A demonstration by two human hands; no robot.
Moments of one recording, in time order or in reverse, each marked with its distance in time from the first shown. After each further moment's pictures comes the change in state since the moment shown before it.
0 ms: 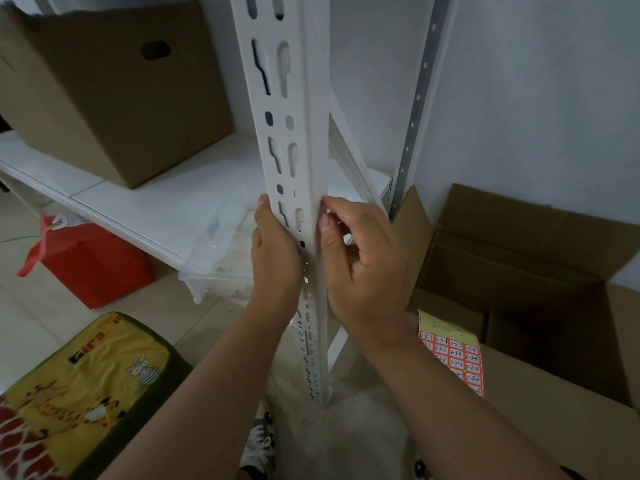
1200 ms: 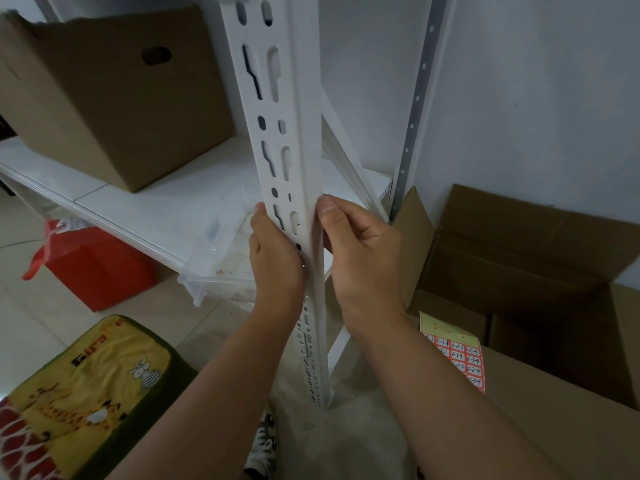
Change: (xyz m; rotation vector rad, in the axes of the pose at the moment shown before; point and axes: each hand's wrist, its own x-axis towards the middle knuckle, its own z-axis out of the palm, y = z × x) left_hand -0.001 -0.003 0.007 -0.049 0.086 0.040; right_hand 0.019 -0.020 -0.003 0.604 -0.160 0.629
